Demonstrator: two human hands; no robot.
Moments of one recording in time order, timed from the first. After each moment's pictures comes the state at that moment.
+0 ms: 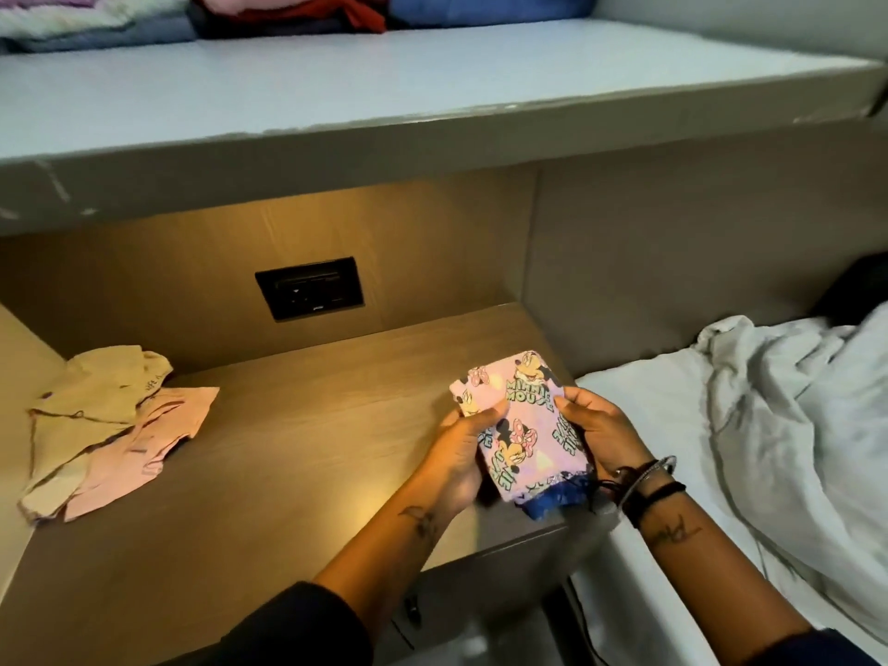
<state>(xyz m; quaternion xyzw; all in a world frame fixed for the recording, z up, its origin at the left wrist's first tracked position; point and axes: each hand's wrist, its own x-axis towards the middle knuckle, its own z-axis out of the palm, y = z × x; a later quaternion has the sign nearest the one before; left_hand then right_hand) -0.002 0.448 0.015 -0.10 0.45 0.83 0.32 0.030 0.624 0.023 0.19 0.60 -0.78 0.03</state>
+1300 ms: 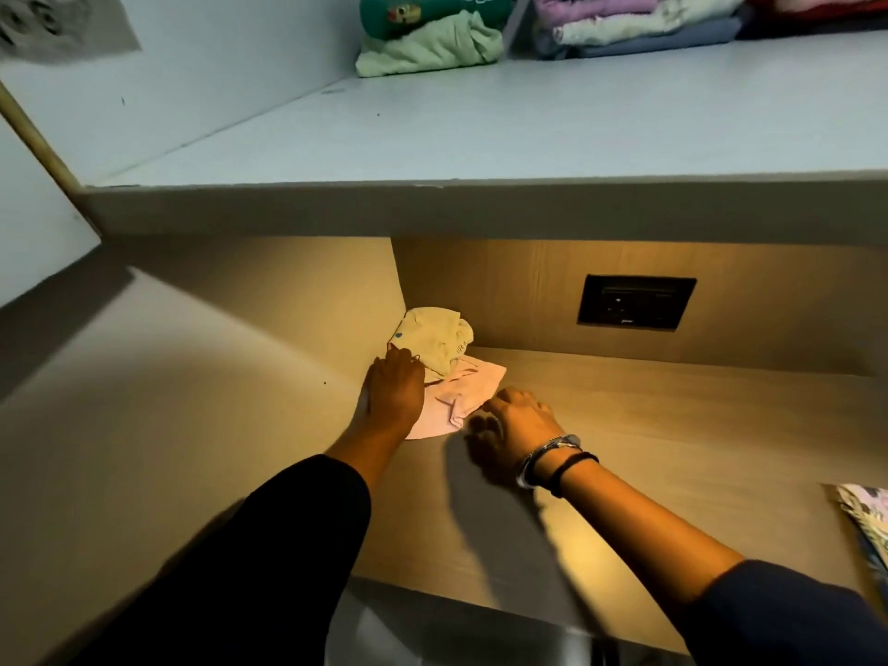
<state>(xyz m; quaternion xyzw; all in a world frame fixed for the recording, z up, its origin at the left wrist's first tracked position) -0.076 -0.001 0.011 -0.10 0.99 -0.11 -0.05 -0.070 0.196 0.014 -0.25 0.95 -0.15 0.07</state>
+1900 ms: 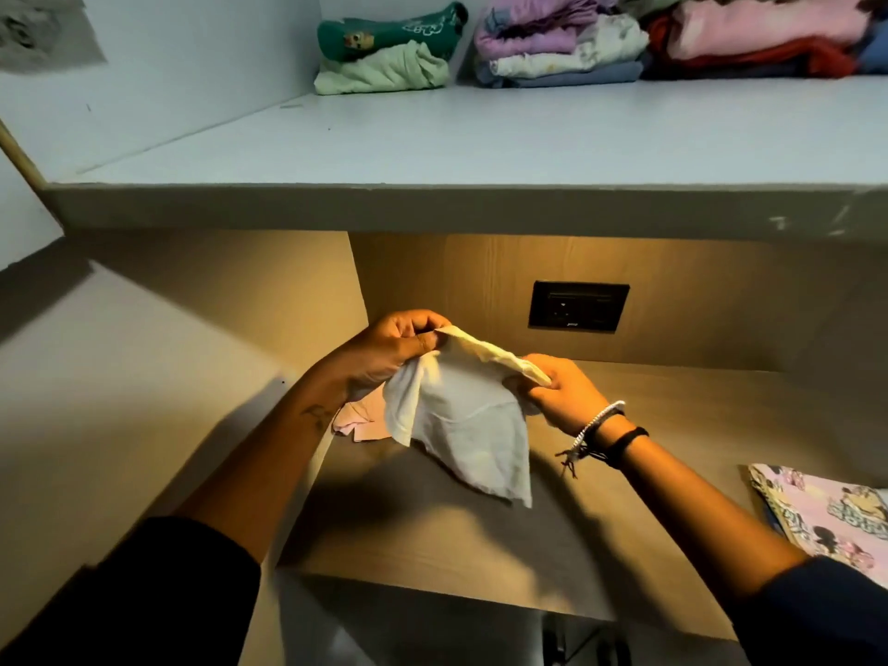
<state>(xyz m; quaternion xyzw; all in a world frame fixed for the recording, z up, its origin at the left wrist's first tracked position) -0.036 0.050 0.142 0.09 0.79 0.60 0.07 -0.076 0.297 0.075 -0.23 0.86 -0.46 0.02</state>
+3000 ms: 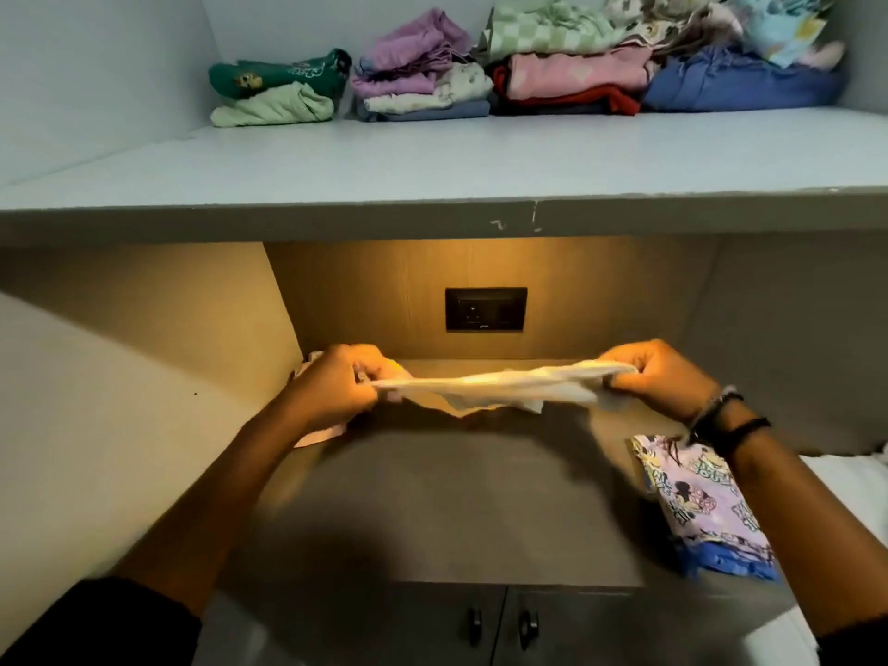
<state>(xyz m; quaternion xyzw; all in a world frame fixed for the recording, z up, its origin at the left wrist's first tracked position) 0.005 0.120 0.145 0.10 0.94 0.32 -0.02 -0.044 0.510 0.131 -0.21 0.85 -0.48 0.04</state>
